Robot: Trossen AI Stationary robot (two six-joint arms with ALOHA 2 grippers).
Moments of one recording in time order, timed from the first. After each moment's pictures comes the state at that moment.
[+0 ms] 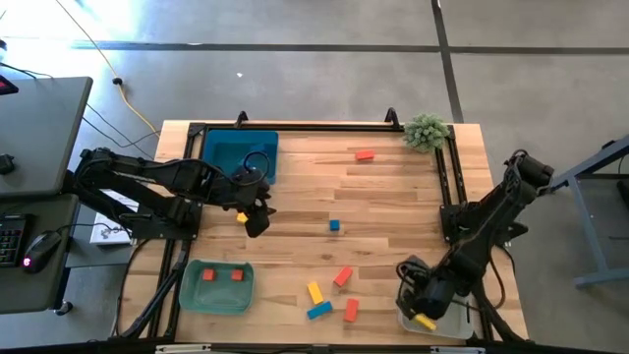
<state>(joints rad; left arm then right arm) -0.04 1.21 1.19 -0.88 -0.26 -0.52 0.86 1.42 1.03 -0.76 0.05 1.80</state>
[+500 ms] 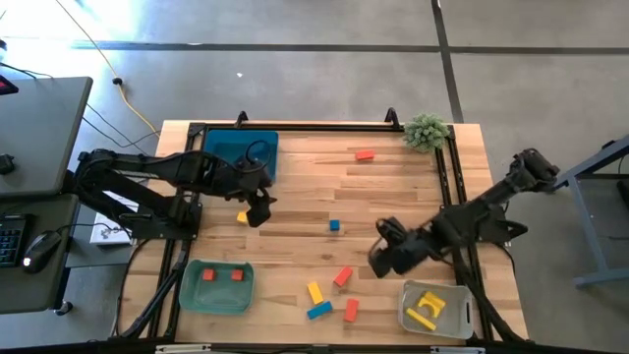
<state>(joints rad) 0.05 1.21 1.19 -0.88 -0.26 -0.38 0.53 1.35 1.03 -0.70 0.26 1.43</state>
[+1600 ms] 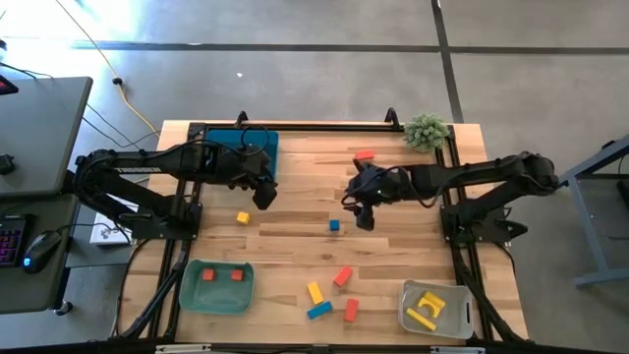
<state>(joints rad) 0.17 1.21 1.19 -0.88 -0.25 -0.55 0.01 1.37 1.03 -0.44 0.10 0.03</state>
